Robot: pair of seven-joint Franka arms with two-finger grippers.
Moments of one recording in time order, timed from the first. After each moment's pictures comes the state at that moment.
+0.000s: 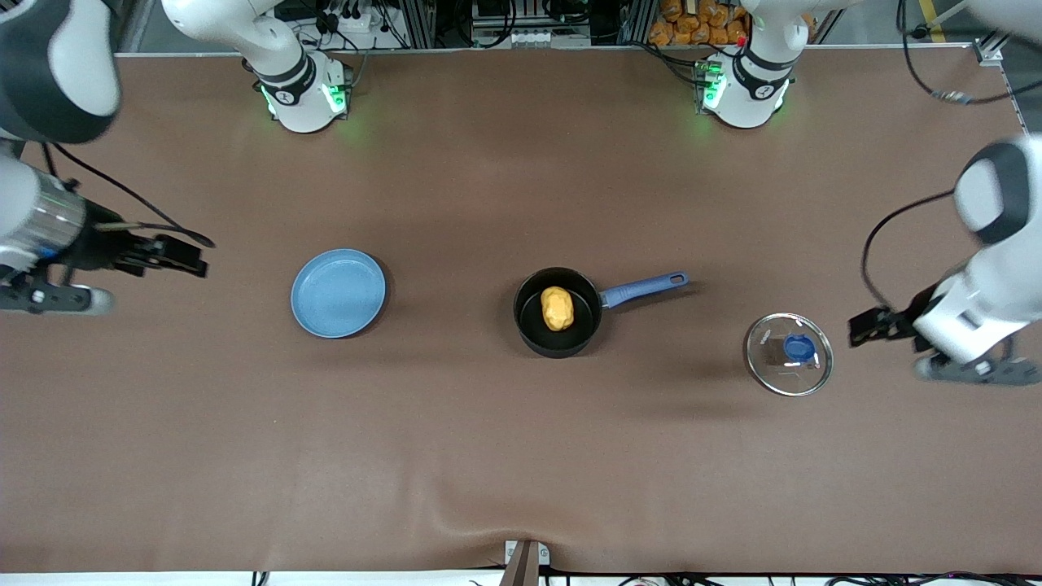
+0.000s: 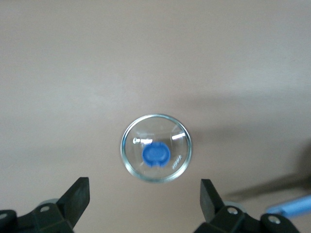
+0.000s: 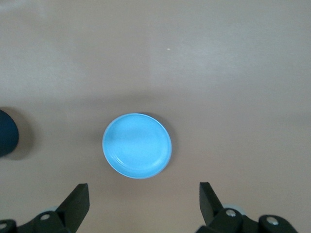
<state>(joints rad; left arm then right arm) 0.09 0.25 -0.12 -1.55 0.04 1.87 0.03 0.60 0.17 -0.65 -1.50 0.19 1.55 0.00</state>
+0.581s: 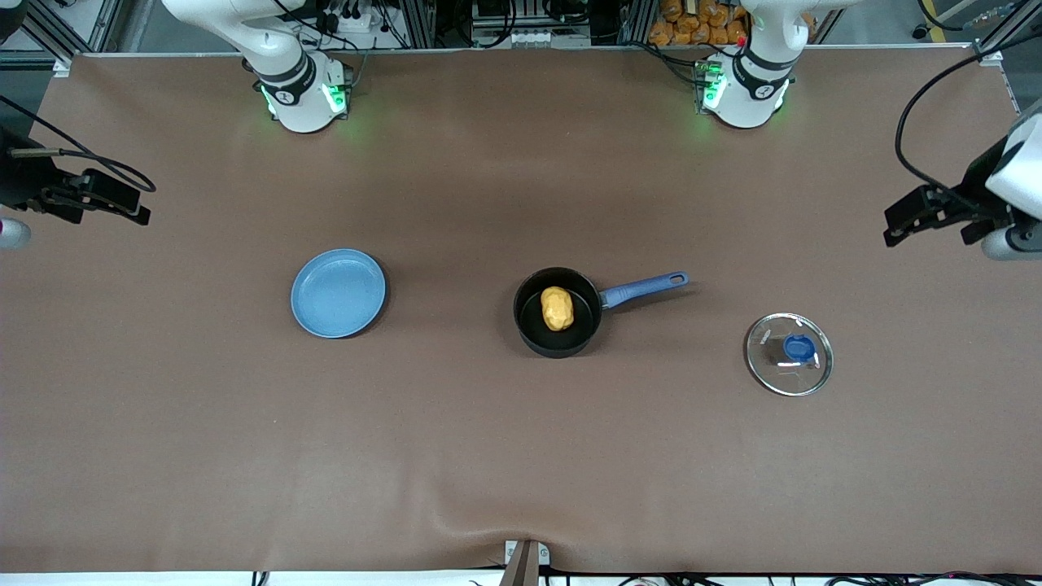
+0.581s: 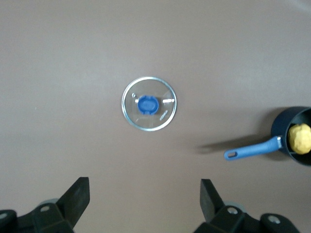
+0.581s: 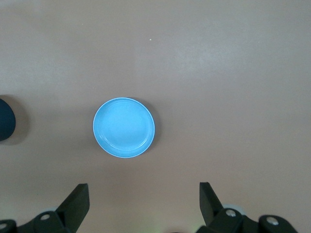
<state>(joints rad) 0.09 0.04 -0.18 -1.50 0.04 1.56 -0.10 0.17 0.03 -0.19 -1.50 0.07 1.46 0.06</state>
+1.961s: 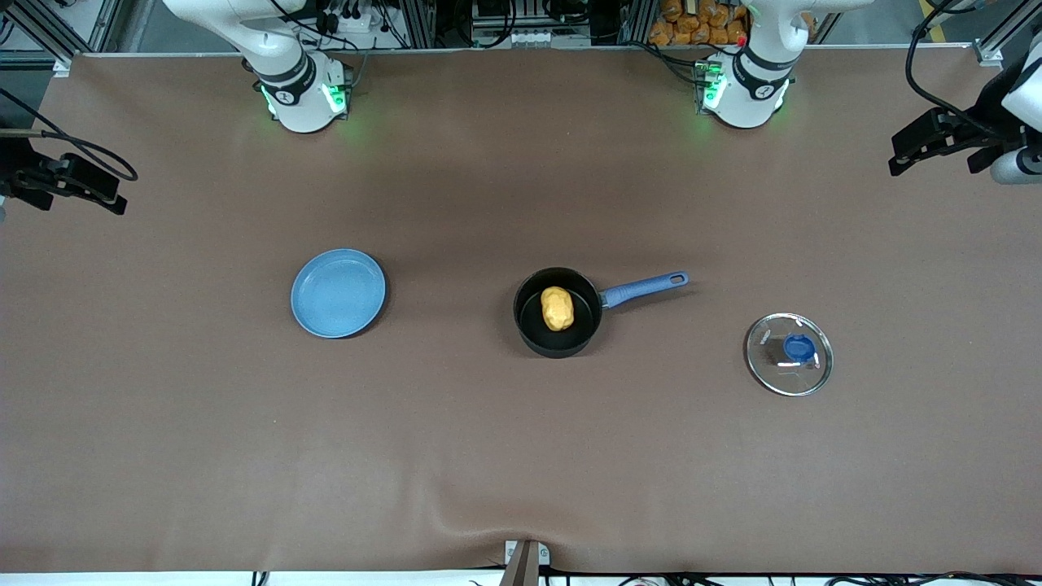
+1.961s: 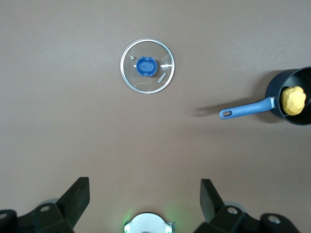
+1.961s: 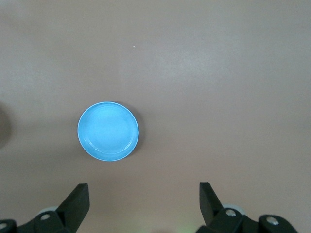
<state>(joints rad) -0.04 -0.05 -0.04 -1.51 0.01 1.39 -0.10 0.12 0.00 -0.13 -1.50 -0.01 1.46 0.06</state>
